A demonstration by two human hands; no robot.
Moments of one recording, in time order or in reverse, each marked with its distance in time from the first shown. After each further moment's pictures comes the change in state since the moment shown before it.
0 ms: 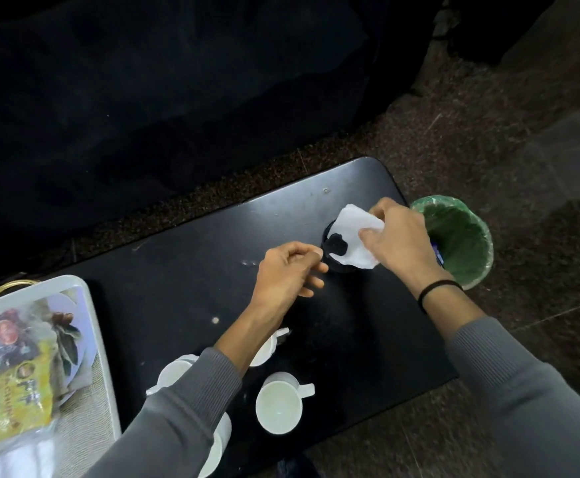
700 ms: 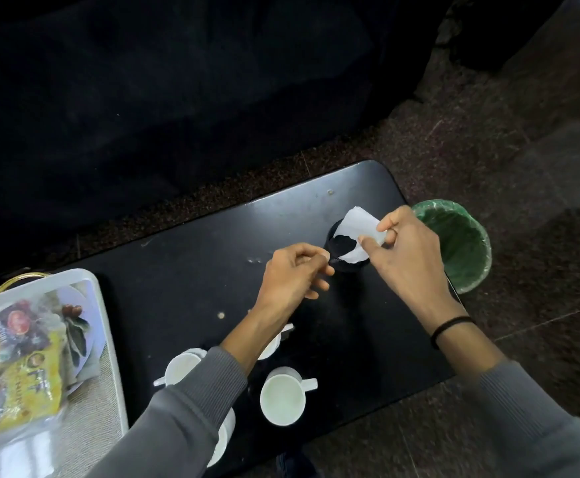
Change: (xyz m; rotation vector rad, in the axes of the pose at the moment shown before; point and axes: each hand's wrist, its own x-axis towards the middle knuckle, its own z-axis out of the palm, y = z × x) left_hand -0.016 0.005 -0.002 0.021 -0.021 0.016; right_hand -0.043 -0.004 -0.005 0.129 0.143 -0.048
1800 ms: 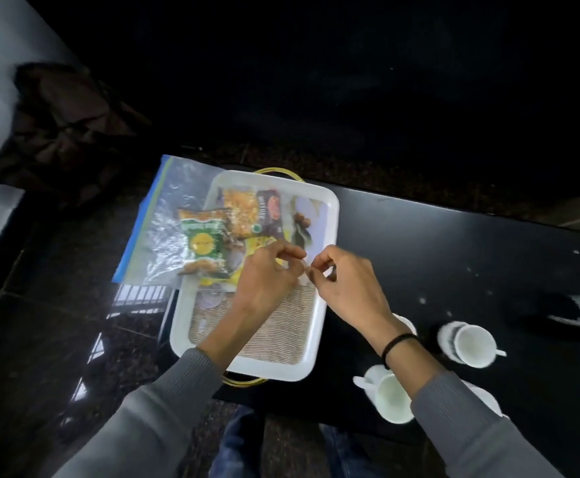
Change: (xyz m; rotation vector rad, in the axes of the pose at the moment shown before) left_hand -0.157 -0.146 -0.340 0.031 0.536 -0.053; right_hand -0.204 -0.263 0.255 -0.128 -0.698 -0.423
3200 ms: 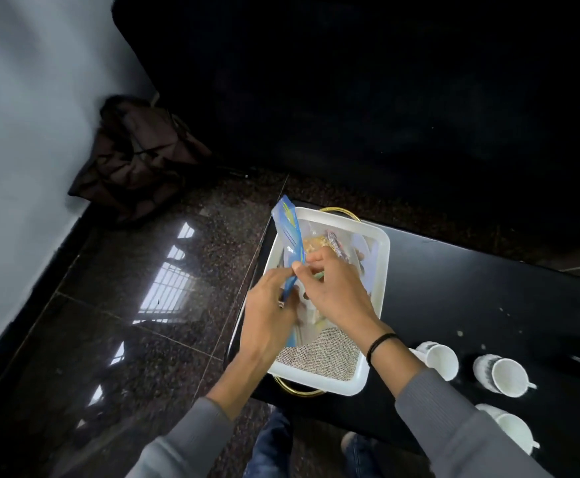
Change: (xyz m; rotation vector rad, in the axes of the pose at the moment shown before) left_hand -0.054 -0.023 -0.112 -0.108 0.208 0.214; right_hand -0.013 -0.157 0.034 0.053 -0.056 -0.030
